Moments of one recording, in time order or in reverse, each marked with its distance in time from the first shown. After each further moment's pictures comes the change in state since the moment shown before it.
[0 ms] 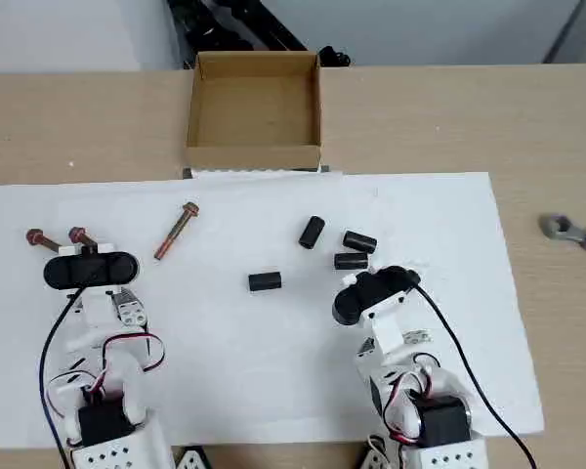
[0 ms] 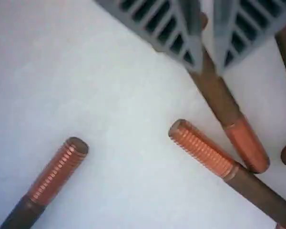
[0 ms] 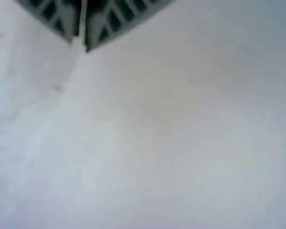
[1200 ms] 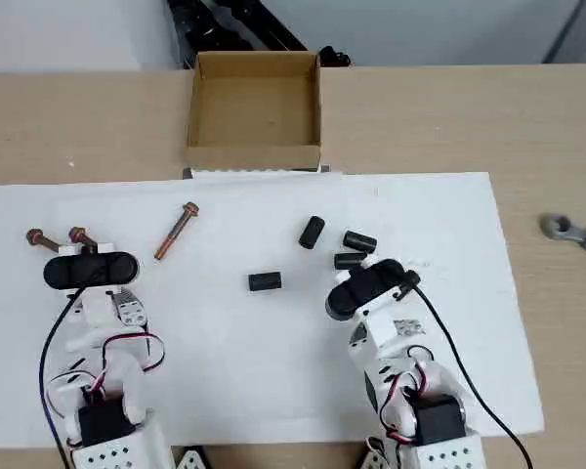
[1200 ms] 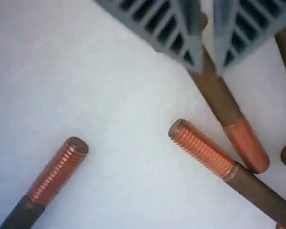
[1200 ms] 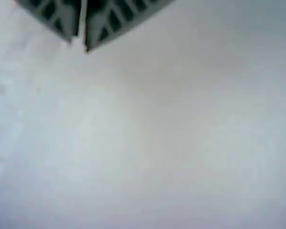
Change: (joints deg) left arm 0.0 0.0 0.0 0.0 0.0; right arm -2.2 0.1 2.4 -9.3 0.0
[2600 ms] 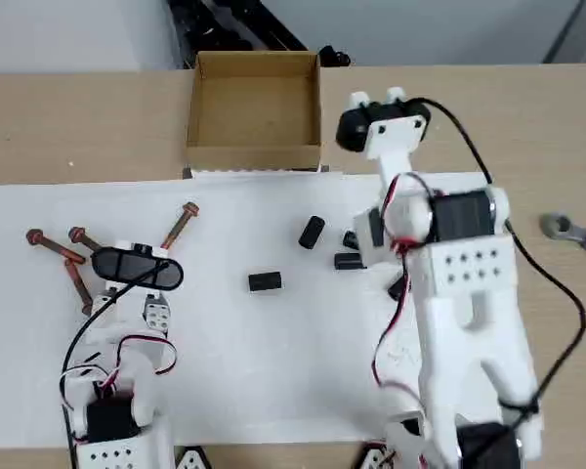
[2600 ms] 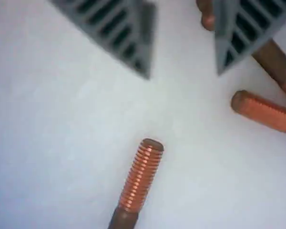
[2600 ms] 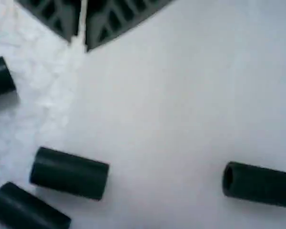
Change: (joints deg) left arm 7.6 0.0 -0.3 0.7 -13.0; right arm 2.8 84.5 -90.6 27.2 -10.4
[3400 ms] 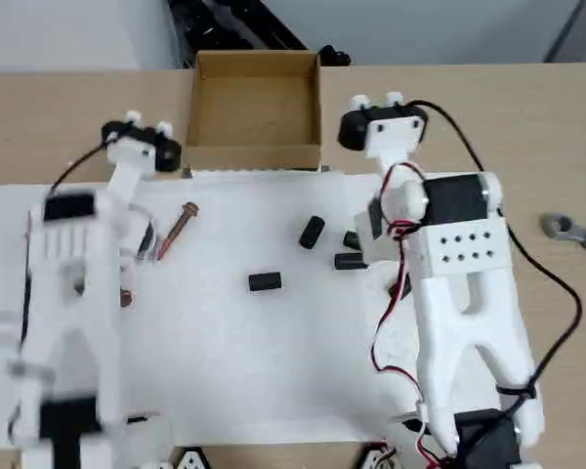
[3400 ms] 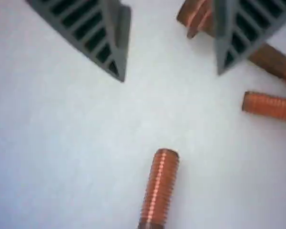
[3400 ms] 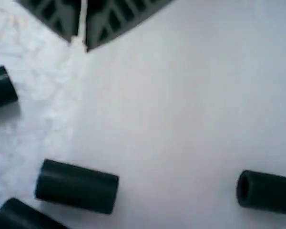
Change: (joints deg) left arm 0.7 99.8 -84.2 27.5 -3.9; right arm 1.6 2.2 -0.1 0.2 -0.1
